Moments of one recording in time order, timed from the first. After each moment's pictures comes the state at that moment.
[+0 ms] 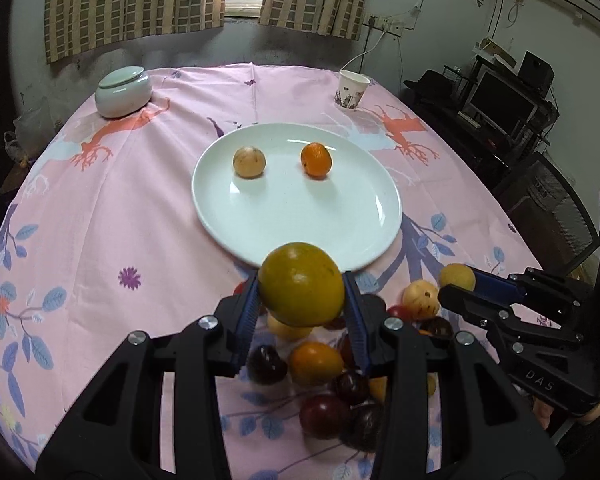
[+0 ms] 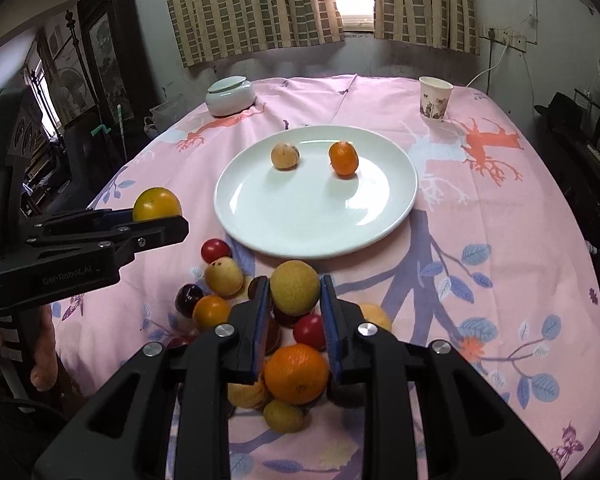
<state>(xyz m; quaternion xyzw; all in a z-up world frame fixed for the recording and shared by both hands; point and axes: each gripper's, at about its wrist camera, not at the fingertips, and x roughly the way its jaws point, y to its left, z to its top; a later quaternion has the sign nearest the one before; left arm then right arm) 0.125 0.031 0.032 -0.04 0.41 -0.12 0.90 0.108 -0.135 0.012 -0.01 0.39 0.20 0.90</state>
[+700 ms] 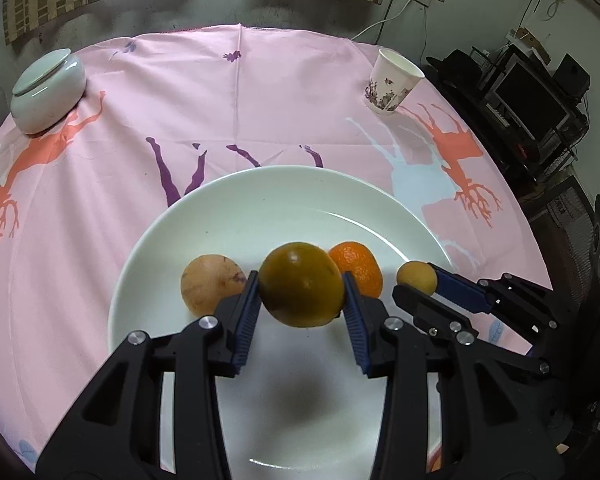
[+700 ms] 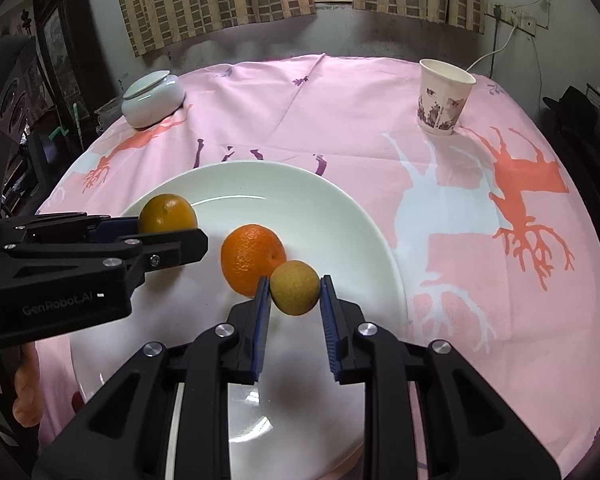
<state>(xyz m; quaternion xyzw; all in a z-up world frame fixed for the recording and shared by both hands) 0.347 0.005 -0.020 -0.06 0.49 -0.13 0.86 0.318 -0.132 -0.037 -0.02 0.44 0.17 0.88</state>
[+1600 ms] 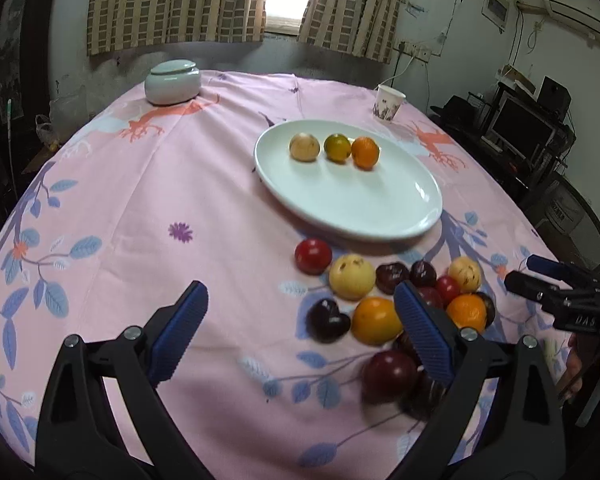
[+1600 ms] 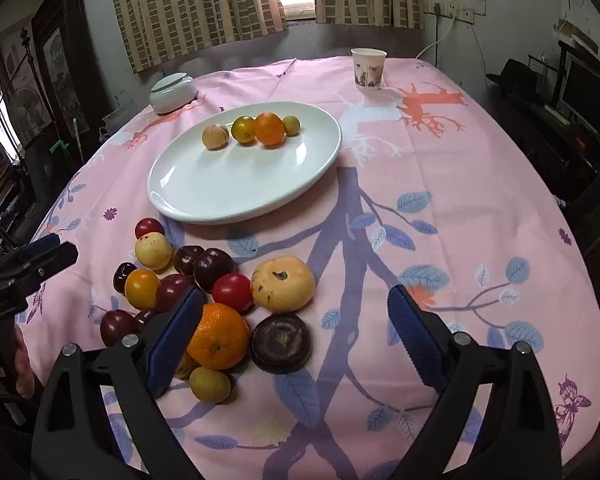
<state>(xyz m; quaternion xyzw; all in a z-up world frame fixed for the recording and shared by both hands) 0.064 0.080 -0.013 -0.06 0.38 -0.07 0.92 0.093 -0.186 -0.027 0.02 0.42 0.12 0.90</state>
